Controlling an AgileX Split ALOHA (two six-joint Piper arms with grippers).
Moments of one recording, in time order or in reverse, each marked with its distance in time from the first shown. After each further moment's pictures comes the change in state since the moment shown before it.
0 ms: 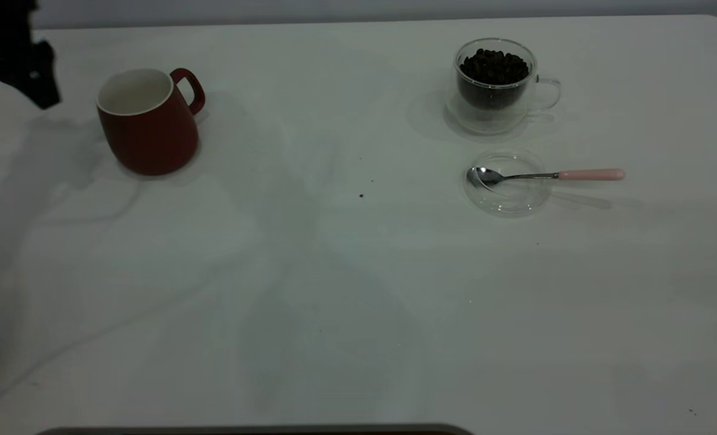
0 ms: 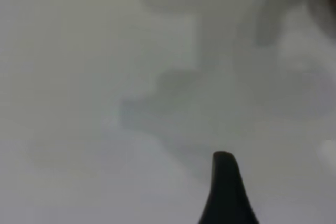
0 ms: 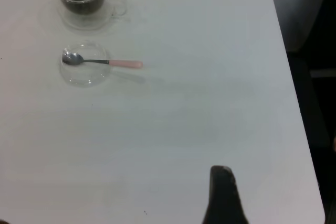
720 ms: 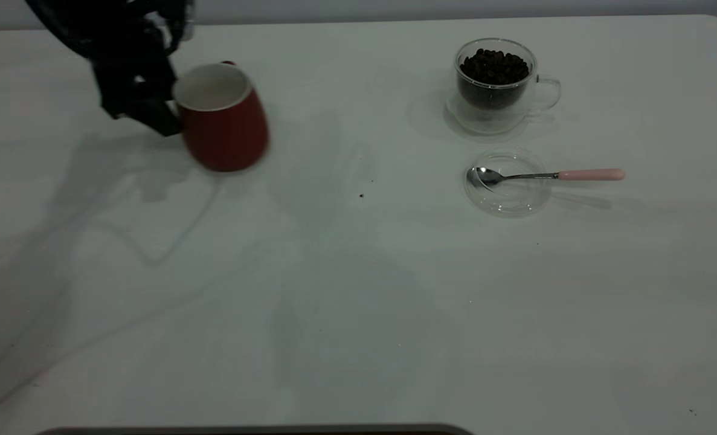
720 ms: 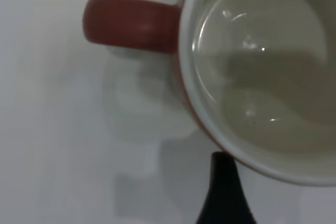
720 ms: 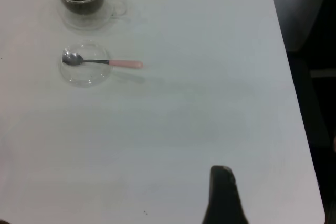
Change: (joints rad) left arm -0.132 0.074 -0.001 -0.453 -0.008 0.698; right arm 0.000 0.000 0.000 0.000 0.000 0.000
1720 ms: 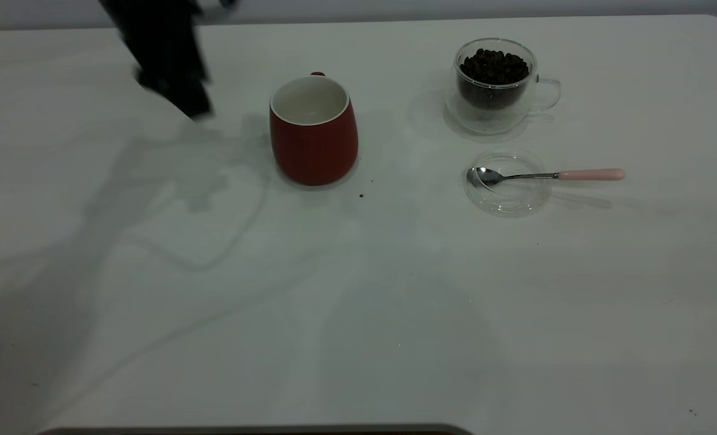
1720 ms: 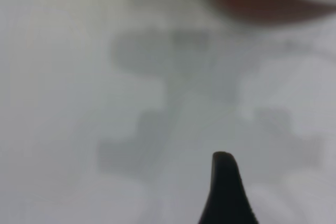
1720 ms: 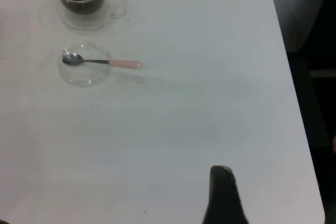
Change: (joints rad) left arm -0.101 -0.126 0.000 0.179 0.146 -0.467; right arm 0.000 0.000 0.000 0.000 0.000 0.000
